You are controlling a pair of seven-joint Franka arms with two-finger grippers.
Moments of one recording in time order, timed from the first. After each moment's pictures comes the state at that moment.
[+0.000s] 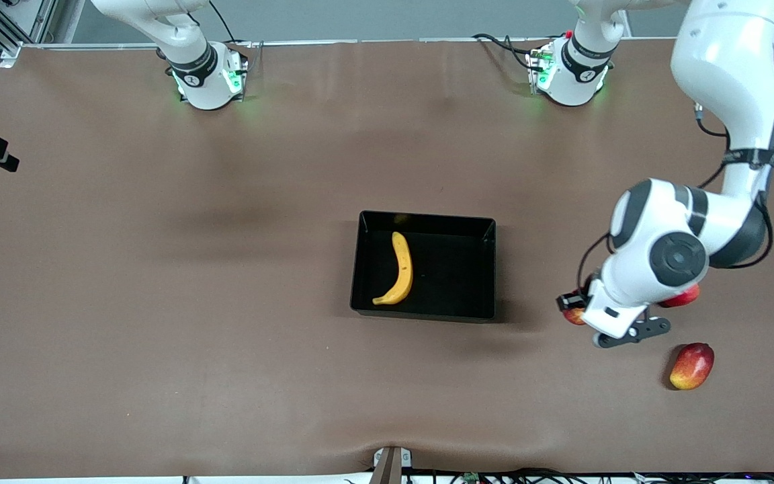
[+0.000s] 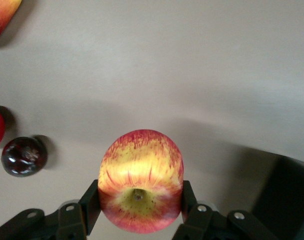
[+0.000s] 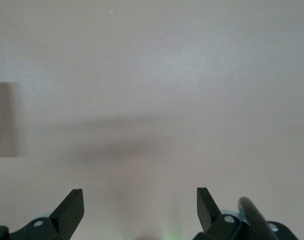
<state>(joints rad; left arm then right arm) 0.05 0.61 -0.29 -1.49 0.22 1.97 -0.53 0.12 -0.01 -0.27 -1.50 0.02 1.45 -0.07</state>
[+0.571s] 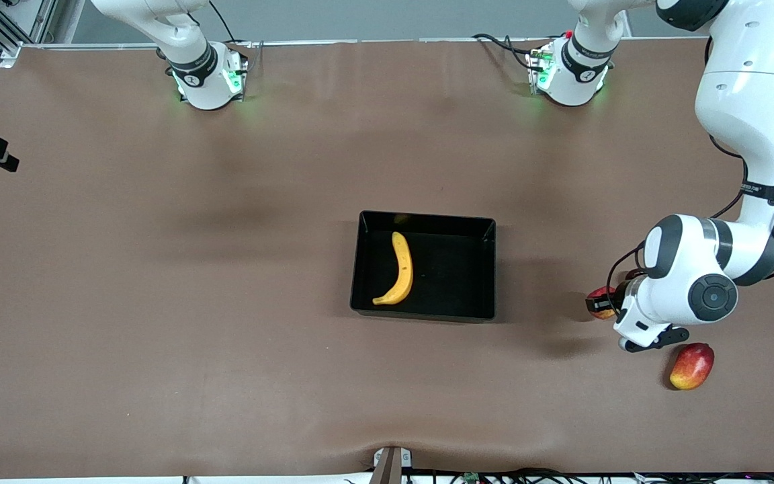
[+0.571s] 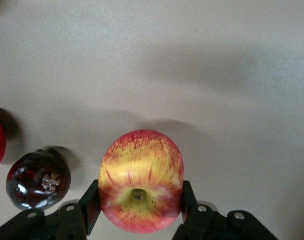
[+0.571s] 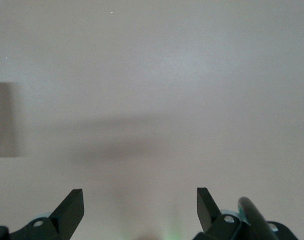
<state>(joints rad) 0.17 0.70 -0.29 -1.54 0.22 2.00 -0.39 0.12 -0.01 -0.27 -1.50 0.02 1.45 -0.07</state>
